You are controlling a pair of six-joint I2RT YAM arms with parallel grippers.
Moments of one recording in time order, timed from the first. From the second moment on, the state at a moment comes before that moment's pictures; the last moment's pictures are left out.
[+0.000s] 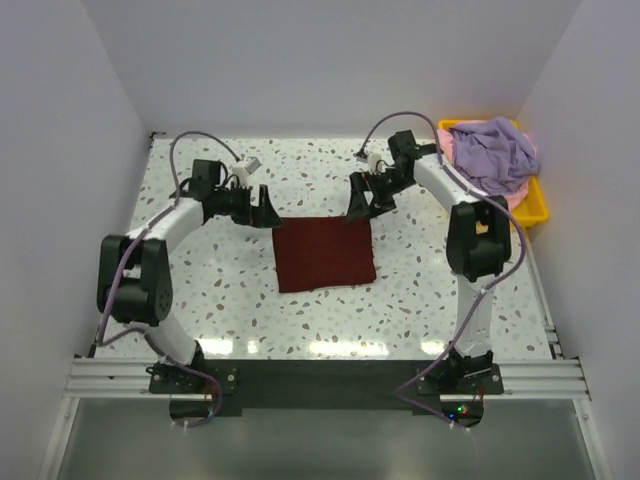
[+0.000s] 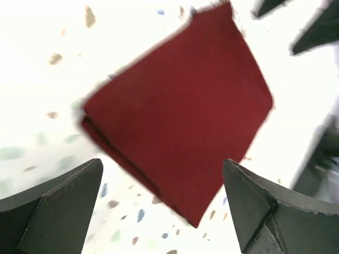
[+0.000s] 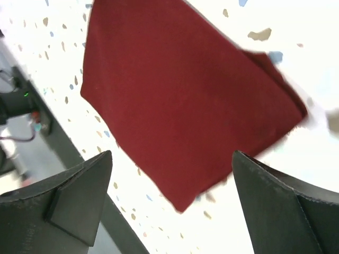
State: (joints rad) left arm -0.09 1.75 1.12 -0.31 0.83 -0.02; right arm 0.25 2.18 1.82 -0.95 -0.77 -0.12
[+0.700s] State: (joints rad) left arm -0.77 1.93 1.28 -0.41 -0.13 -0.15; right arm 0.25 1.63 1.56 -0.89 -0.36 -0.07
